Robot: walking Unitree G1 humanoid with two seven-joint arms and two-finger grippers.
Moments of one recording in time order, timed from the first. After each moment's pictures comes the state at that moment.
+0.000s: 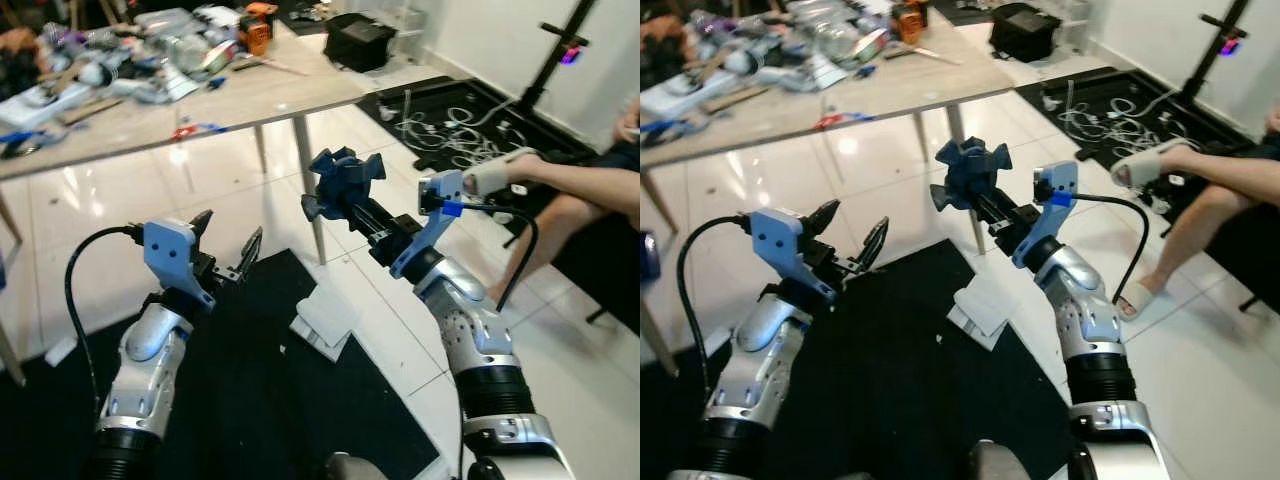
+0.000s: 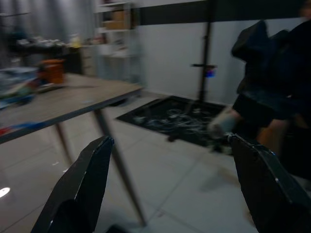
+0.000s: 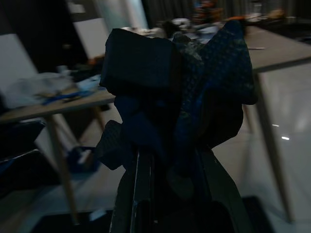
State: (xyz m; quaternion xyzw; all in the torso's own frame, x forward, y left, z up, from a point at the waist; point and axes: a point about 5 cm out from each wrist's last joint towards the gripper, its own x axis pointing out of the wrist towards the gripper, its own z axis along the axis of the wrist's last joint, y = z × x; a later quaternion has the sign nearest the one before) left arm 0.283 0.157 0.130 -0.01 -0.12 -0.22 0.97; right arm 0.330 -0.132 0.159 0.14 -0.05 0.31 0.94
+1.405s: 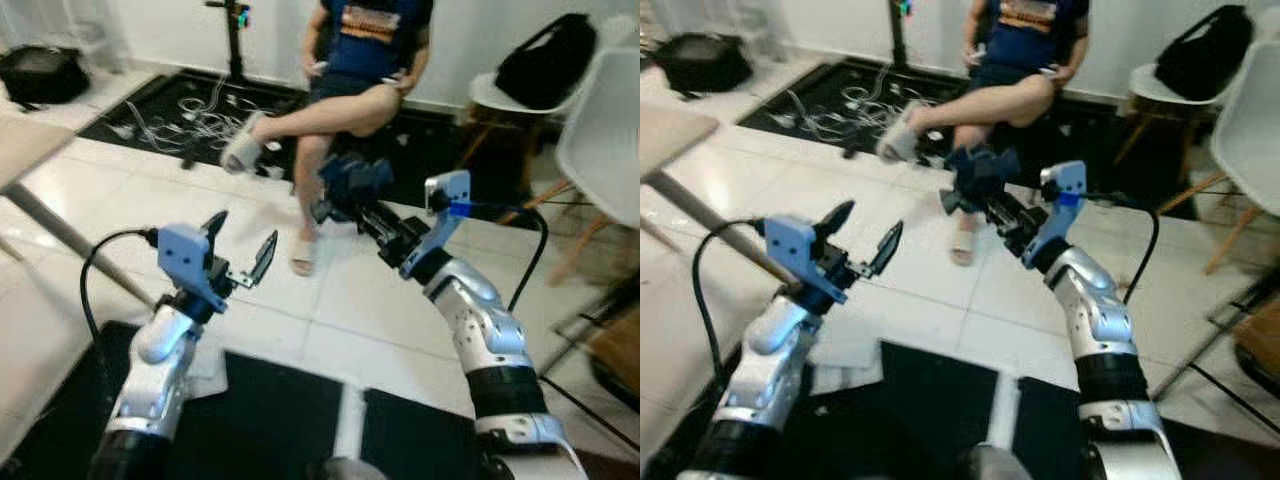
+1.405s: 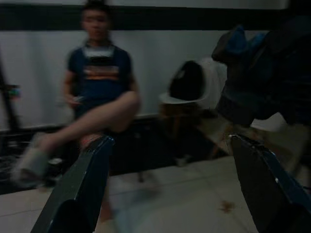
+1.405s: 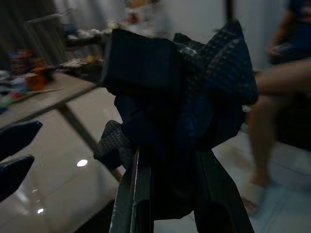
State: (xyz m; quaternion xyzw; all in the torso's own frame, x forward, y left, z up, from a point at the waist) left arm 0.279 0.151 0.131 0.00 -0.13 -0.24 0.96; right arm 0.331 -0.132 0.159 0.14 -0.05 0.32 0.94
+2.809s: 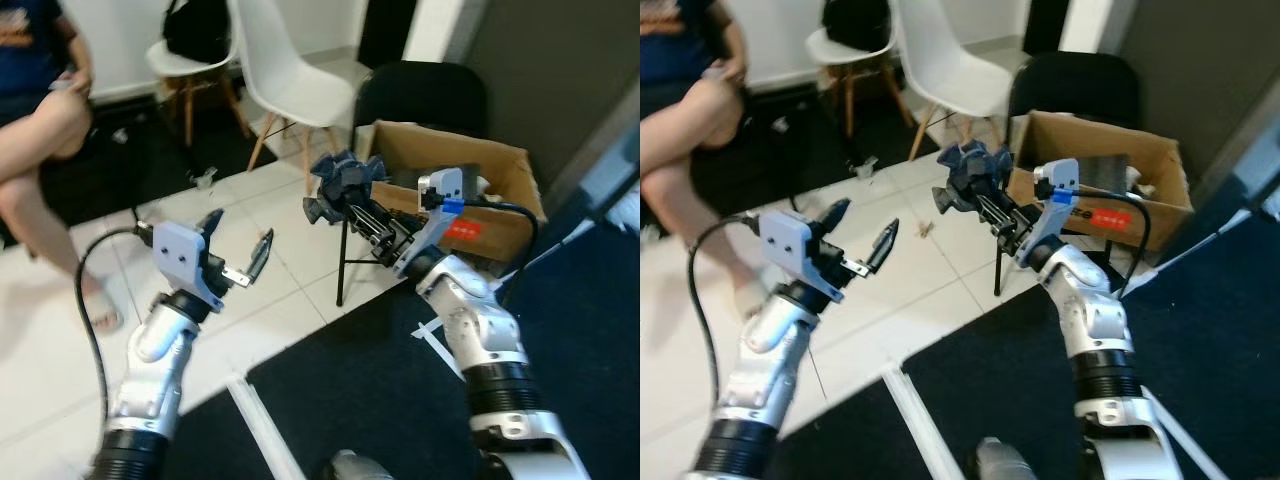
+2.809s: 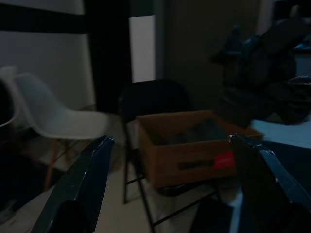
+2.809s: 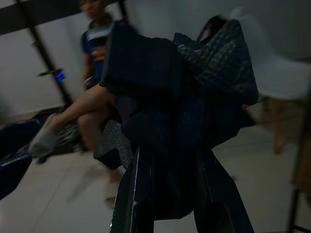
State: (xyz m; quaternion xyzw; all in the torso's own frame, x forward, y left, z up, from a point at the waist) left arm 0.282 0.150 0.131 0.00 -0.13 -0.24 0.96; right arm 0.332 -0.134 0.160 0.13 -0.04 0.32 0.94
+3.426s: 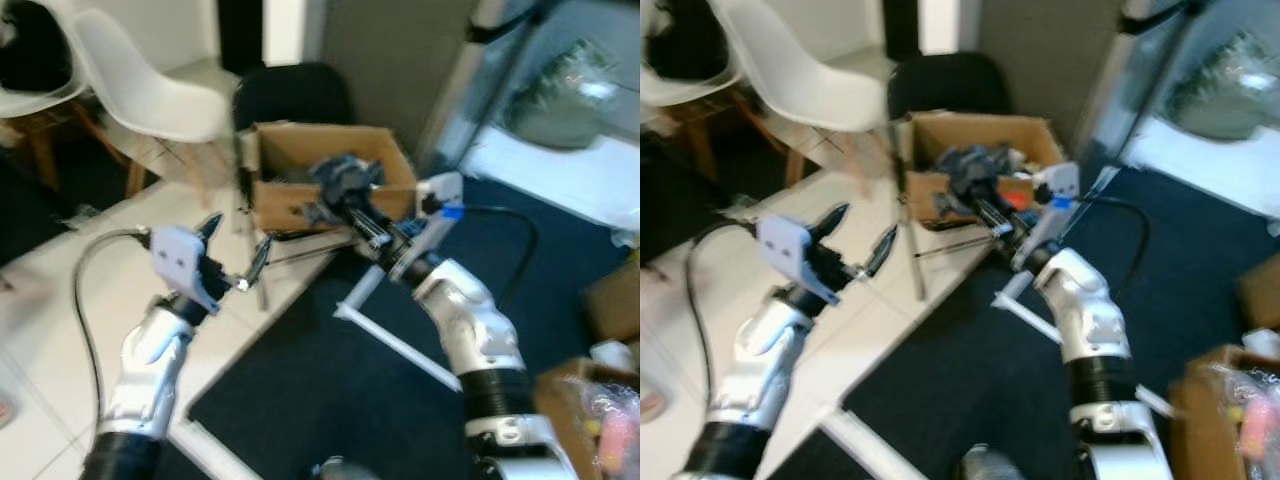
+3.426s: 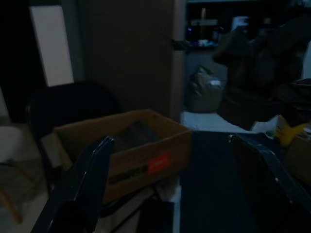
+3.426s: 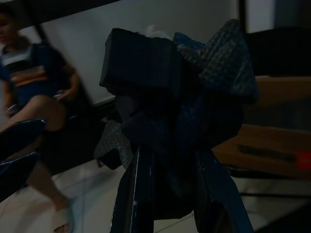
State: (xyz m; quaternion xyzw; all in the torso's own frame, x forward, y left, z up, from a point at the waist) left arm 0.281 0.153 0.129 0.00 -0.13 -0.24 0.96; right arm 0.331 -0.130 0.157 0.14 -0.04 0.32 0.94
